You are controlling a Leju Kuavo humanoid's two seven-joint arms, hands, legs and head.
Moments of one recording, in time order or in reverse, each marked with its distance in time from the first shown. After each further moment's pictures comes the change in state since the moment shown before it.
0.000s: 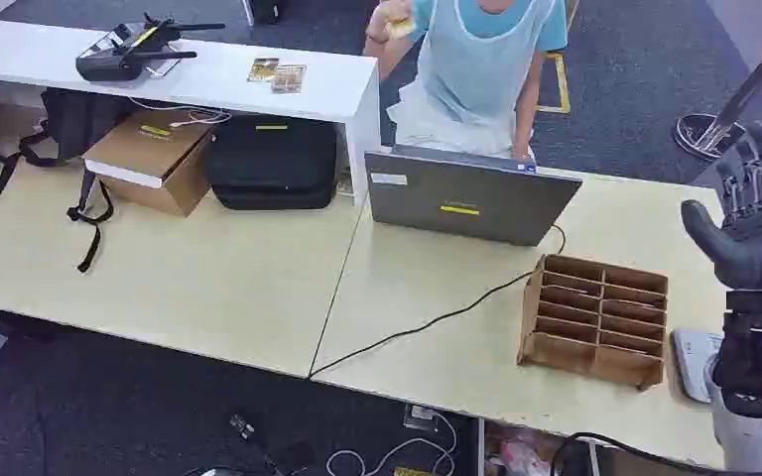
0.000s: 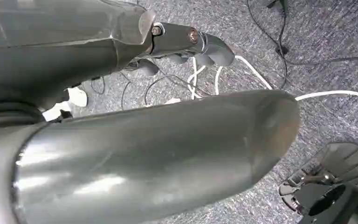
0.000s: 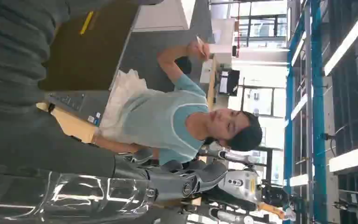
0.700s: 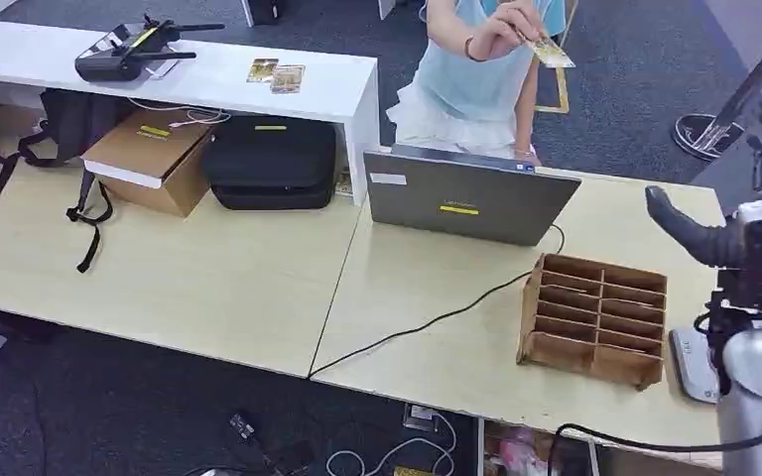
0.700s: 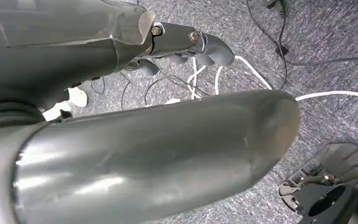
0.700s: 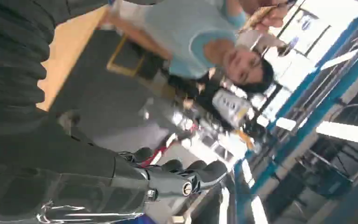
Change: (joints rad) left arm -0.001 -0.004 0.000 0.000 0.000 0.001 0.000; right arm -0.095 -0.019 0.139 0.052 0.664 -0.308 -0.039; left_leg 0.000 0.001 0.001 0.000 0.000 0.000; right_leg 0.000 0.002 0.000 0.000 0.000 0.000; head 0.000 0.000
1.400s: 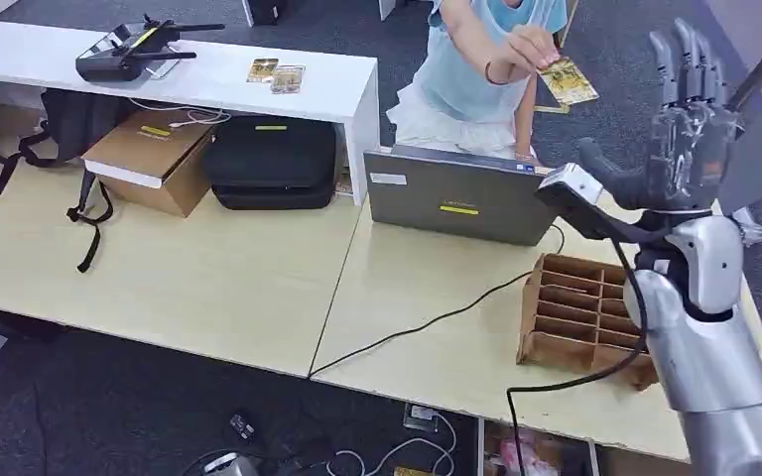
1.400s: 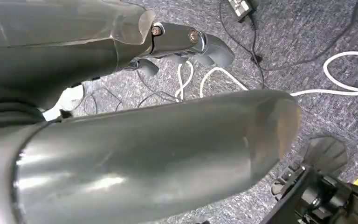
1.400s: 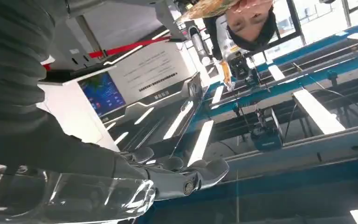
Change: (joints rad) left arm -0.054 -0.035 -0.063 0.000 -0.047 -0.062 0.000; right arm -0.255 0.087 0.237 0.279 0.621 -0.244 0.095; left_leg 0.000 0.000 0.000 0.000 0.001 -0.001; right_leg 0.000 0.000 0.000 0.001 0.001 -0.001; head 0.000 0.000
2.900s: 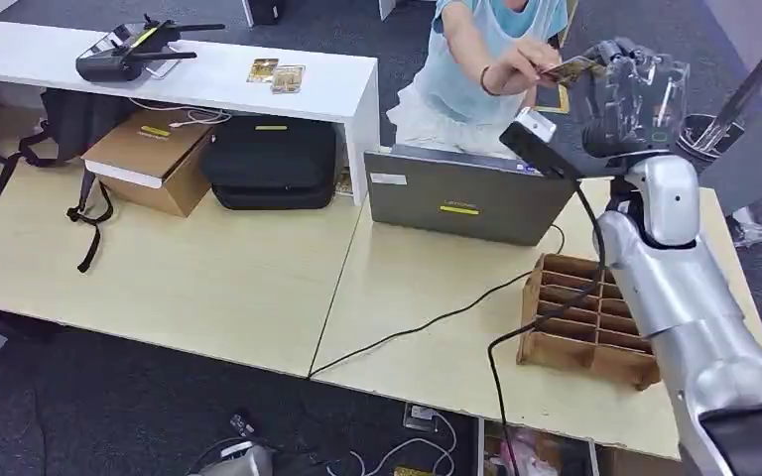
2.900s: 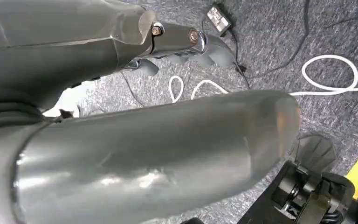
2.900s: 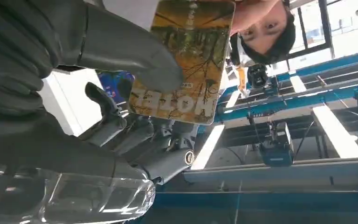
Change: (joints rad) left arm -0.041 -0.026 -0.082 0.000 -0.007 -0.035 0.000; right arm -0.256 0.131 0.056 0.459 0.080 -0.089 0.033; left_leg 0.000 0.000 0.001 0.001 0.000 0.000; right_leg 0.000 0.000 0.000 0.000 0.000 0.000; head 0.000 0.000
